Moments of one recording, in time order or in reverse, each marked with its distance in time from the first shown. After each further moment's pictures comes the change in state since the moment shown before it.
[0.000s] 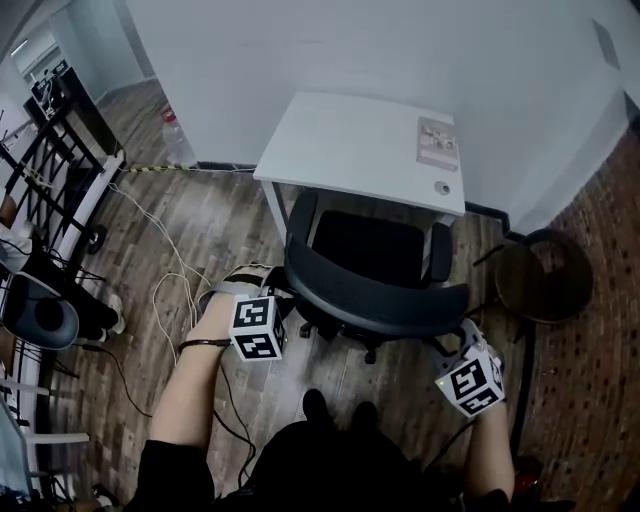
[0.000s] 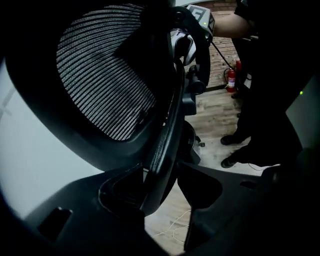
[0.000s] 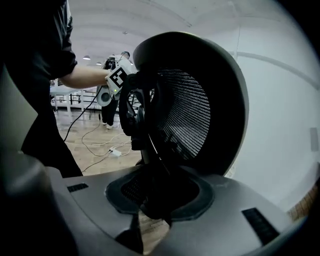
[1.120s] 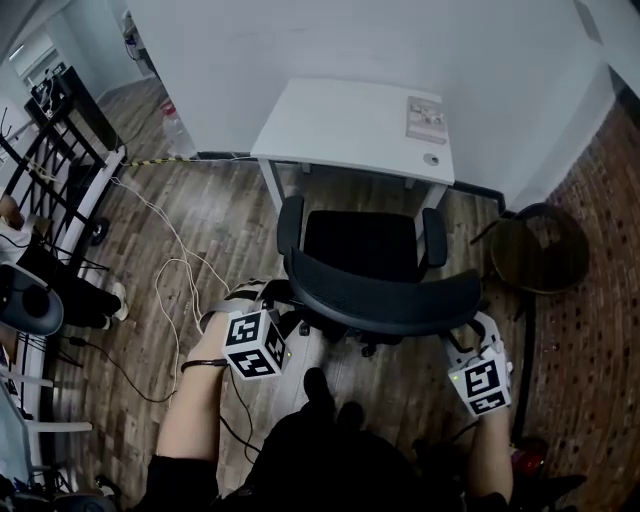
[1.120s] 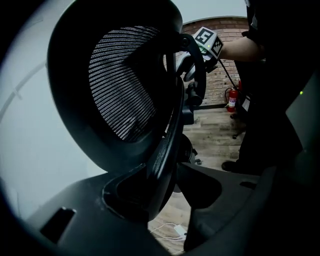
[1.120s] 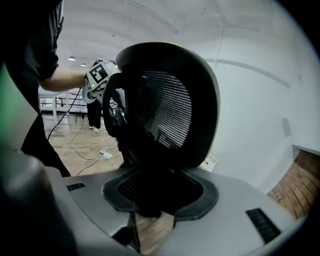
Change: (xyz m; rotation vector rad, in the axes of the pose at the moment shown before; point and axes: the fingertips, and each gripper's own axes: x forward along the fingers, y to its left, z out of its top) left arm -0.057 -0.117 0.061 -0.143 -0.095 -0.003; right arm -0.097 0.039 -0.066 0.103 -0.013 -0.178
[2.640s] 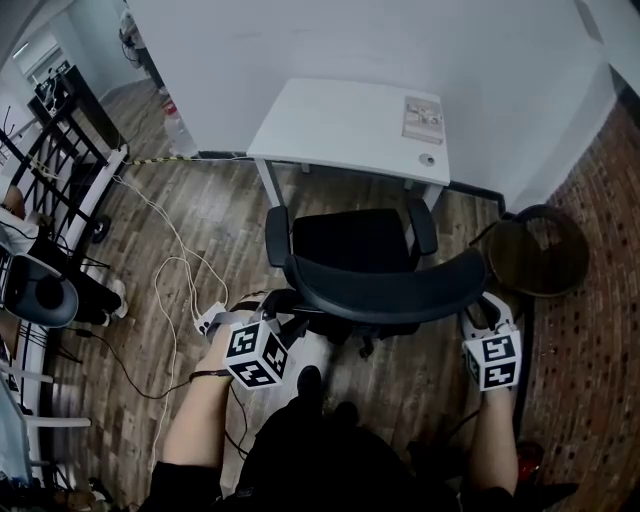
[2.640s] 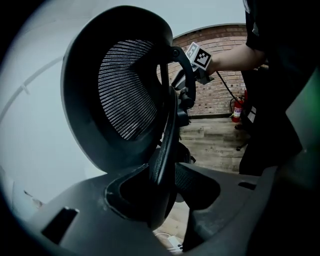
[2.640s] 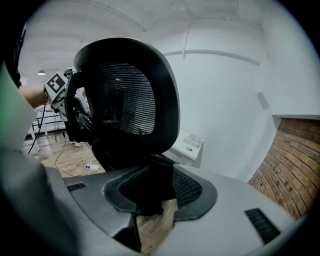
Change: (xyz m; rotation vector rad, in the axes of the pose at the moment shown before) left arm 0.014 -0.018 0.044 -0.078 -0.077 0.031; right arm 0.008 -0.087 -0.051 0.264 0.021 -0.132
